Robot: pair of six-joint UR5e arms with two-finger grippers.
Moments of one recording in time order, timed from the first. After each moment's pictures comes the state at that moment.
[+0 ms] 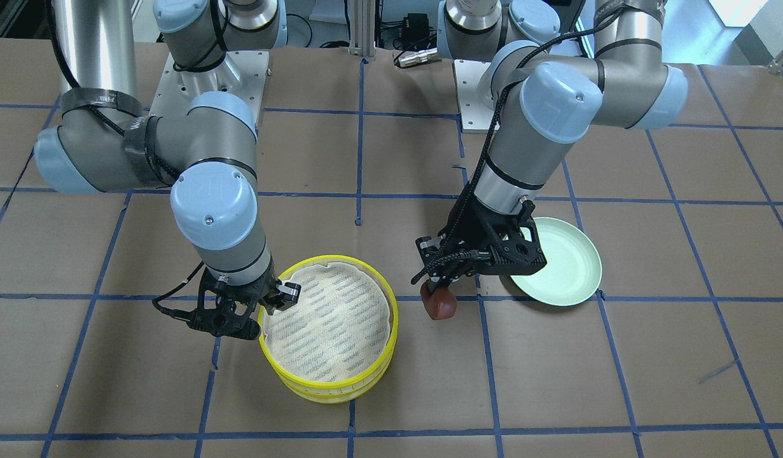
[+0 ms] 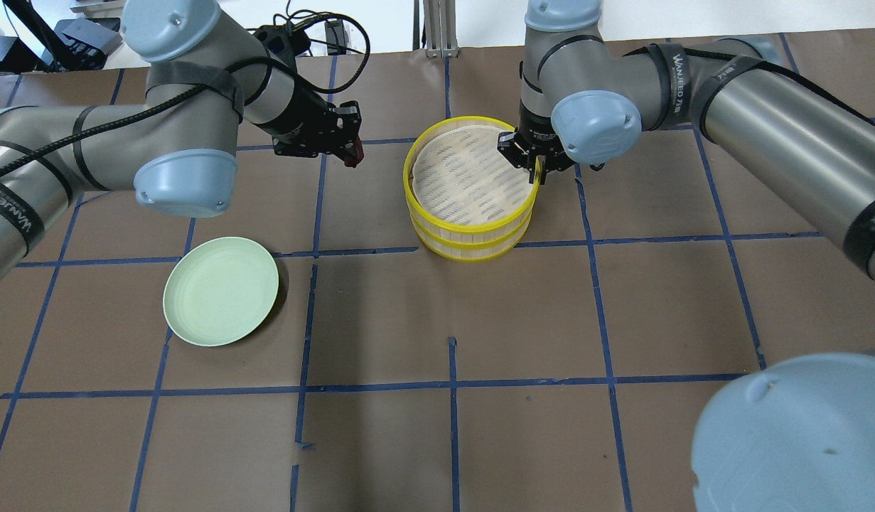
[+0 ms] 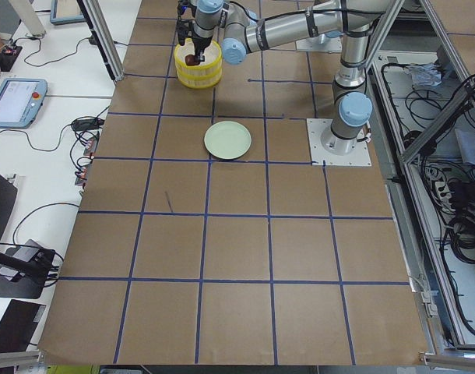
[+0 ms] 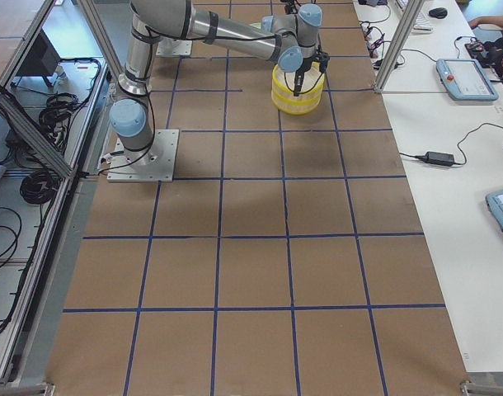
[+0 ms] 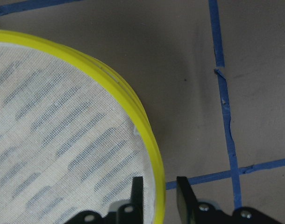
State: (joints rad) left arm -1.67 -1.82 -1.73 -0.85 1.31 -0.35; right arm 1.73 -1.12 1.52 -1.96 -1.61 0.34
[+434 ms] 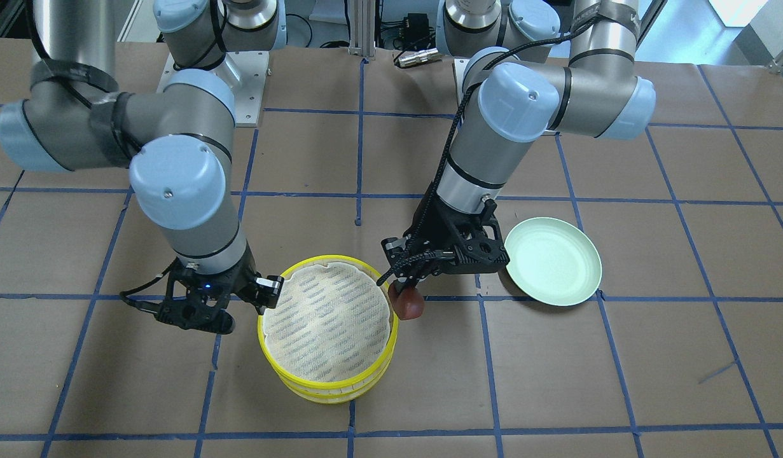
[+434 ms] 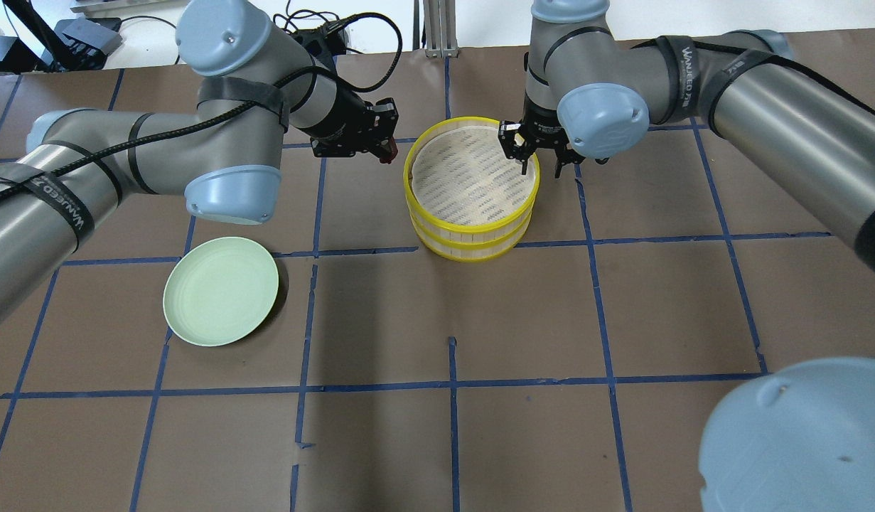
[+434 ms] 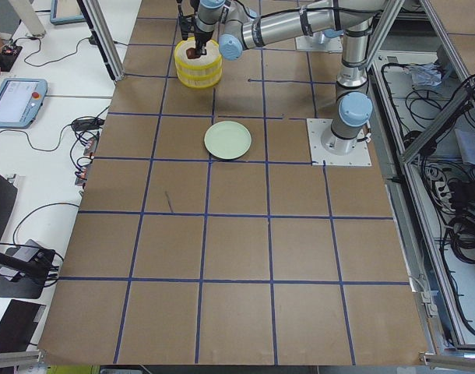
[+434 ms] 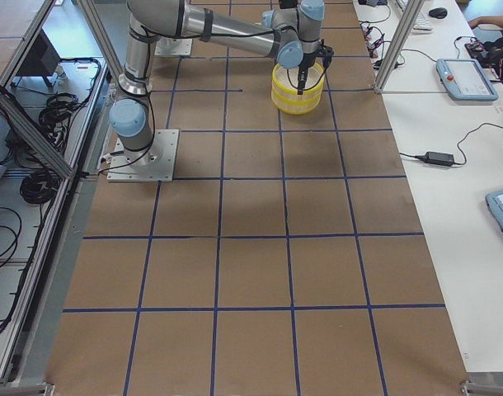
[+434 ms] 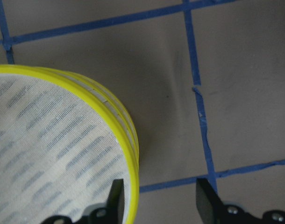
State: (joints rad) left arm -1.76 -1.86 -1.71 -0.79 1.31 -0.50; right arm 1.68 -1.20 1.49 -1.90 -1.59 0.28
